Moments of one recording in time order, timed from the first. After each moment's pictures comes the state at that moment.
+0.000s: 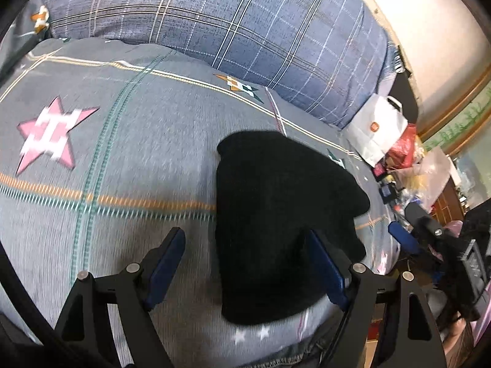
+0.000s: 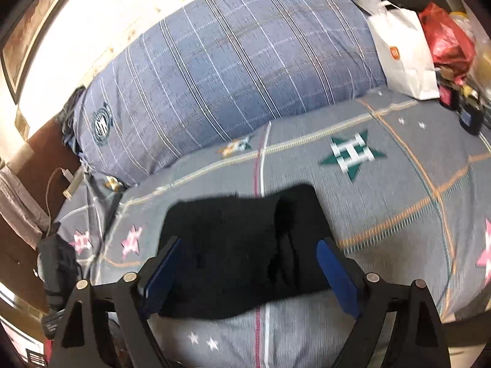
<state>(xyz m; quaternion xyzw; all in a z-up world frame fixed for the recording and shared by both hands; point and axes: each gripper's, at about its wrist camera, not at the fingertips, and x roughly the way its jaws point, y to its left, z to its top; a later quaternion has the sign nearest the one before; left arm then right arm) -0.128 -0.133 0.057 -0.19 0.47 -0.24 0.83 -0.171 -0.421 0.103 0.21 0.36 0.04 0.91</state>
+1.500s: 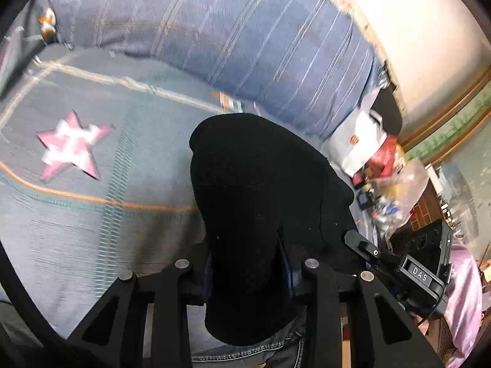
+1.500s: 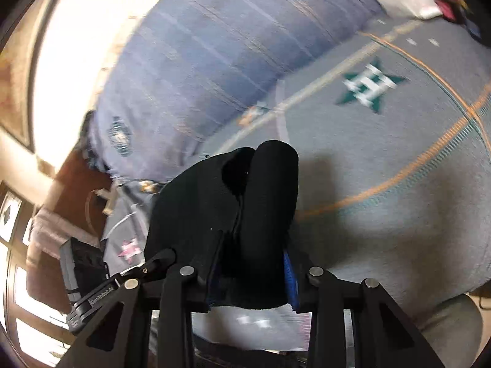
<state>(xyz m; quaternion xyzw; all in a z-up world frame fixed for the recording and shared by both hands) -0.155 -0.082 0.102 -0.22 0.45 -0.26 0.83 -0.177 -0.405 0.078 0.34 0.40 0.13 0.84</state>
